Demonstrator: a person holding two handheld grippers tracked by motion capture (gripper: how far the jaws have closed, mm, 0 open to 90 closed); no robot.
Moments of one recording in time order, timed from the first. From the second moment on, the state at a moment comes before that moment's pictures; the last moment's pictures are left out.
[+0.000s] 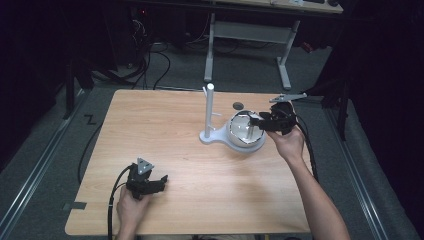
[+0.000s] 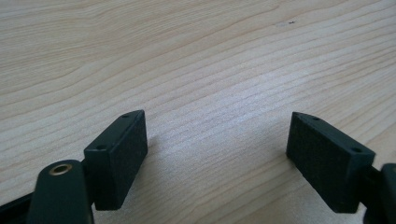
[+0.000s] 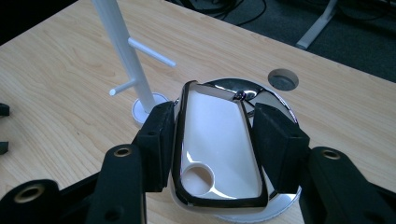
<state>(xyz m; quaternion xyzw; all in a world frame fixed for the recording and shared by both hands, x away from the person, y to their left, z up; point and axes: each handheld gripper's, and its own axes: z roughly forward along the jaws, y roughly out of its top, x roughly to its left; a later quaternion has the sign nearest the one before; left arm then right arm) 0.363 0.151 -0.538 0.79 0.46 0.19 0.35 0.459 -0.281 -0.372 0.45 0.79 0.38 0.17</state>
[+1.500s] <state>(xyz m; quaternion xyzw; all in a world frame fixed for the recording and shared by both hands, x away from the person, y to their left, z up) 0.362 0.150 -0.538 0.79 0.46 0.19 0.35 0.492 -0.259 -0.419 0.47 0.81 0.31 0.17</state>
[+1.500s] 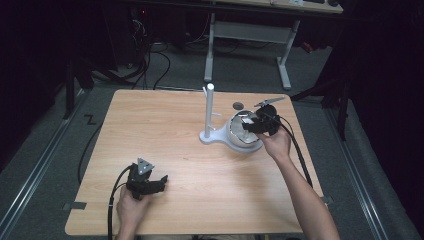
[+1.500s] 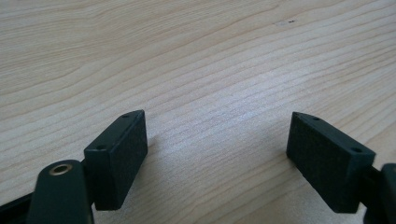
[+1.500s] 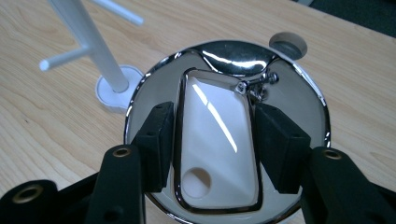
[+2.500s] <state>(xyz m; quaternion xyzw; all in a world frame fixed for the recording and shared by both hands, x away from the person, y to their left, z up) 0.362 0.150 -0.538 0.79 0.46 0.19 0.35 0.501 -0.256 -0.433 0.48 0.81 0.30 0.15</state>
